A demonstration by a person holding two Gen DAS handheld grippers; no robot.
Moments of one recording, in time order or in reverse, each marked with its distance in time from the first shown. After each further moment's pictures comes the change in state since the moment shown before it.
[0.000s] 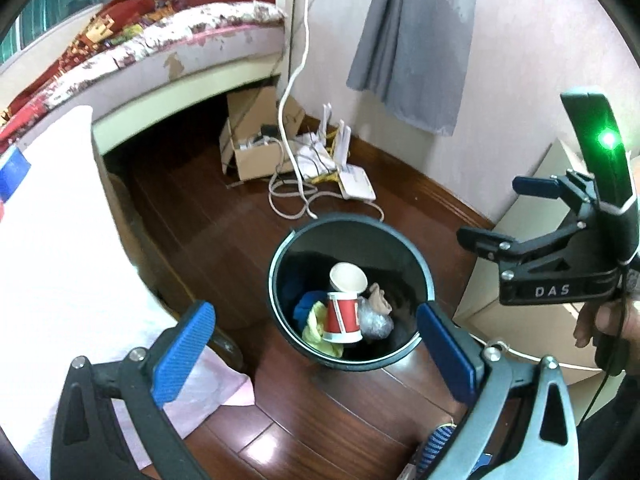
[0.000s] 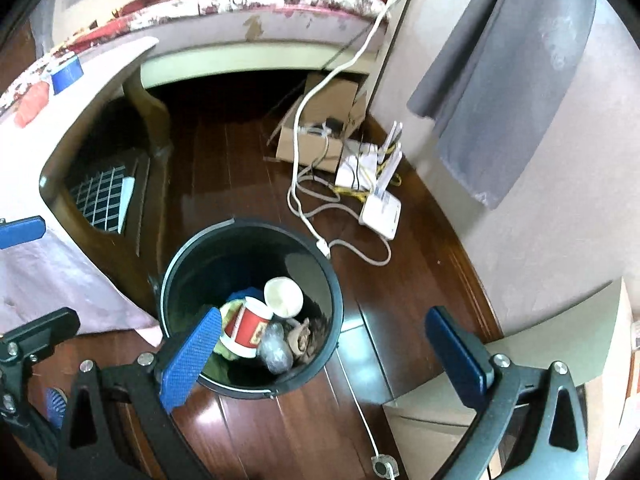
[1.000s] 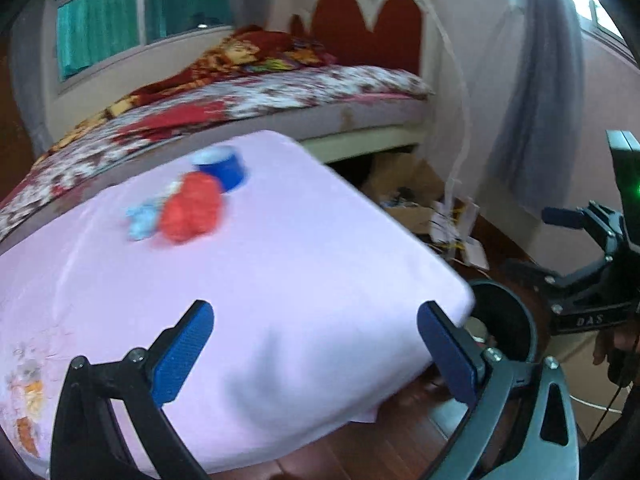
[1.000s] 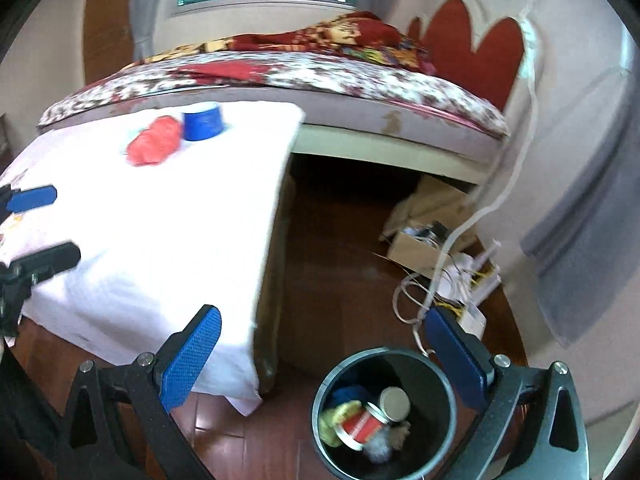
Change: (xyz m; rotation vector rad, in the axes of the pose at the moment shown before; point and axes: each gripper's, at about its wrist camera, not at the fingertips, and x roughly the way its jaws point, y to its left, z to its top) left arm -0.111 0.184 -0.030 -0.212 -0.203 0.328; right arm -0.057 0.184 0.093 -0.223 -0.239 0.236
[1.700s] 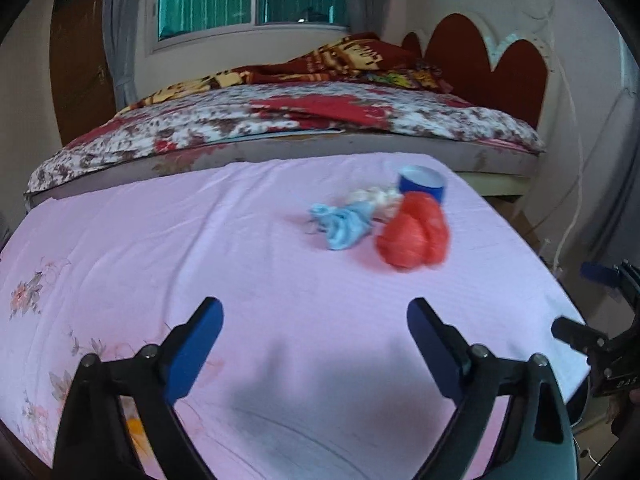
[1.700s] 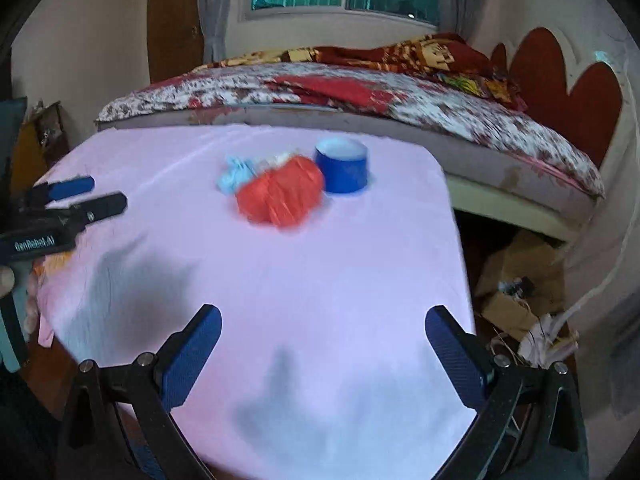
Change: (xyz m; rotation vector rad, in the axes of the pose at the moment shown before) left arm 0.020 0.190 0.005 -0.225 -0.021 0.196; right arm 0.059 0.155 0.099 -0.099 -0.064 0.216
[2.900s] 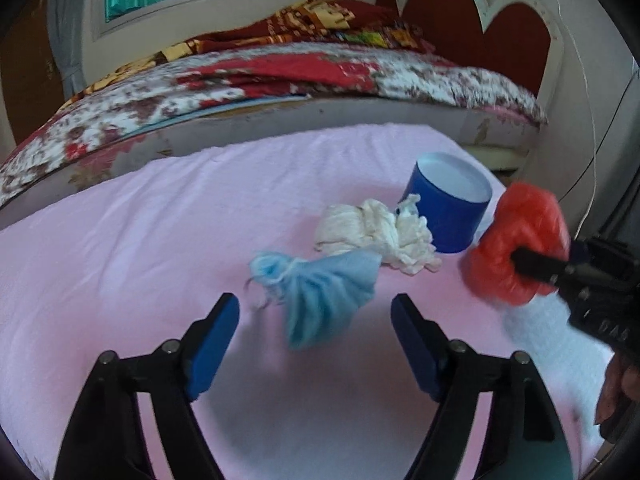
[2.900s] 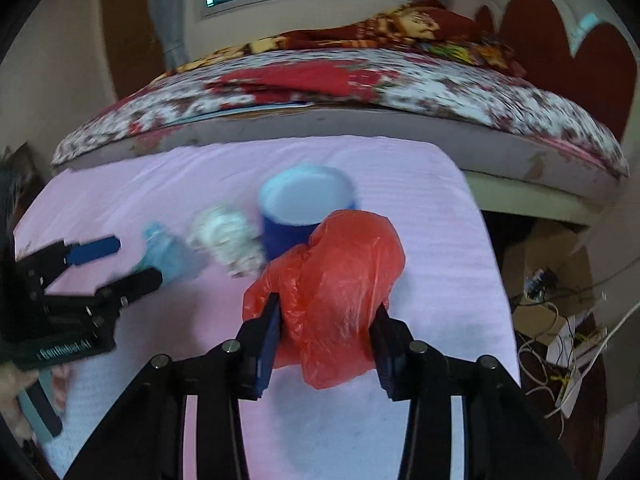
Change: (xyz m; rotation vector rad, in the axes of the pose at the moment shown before) left arm 0.134 -0.033 0.056 0.093 0.141 -0.105; right arm 0.135 -0.046 0.086 0.161 0.068 -0.008
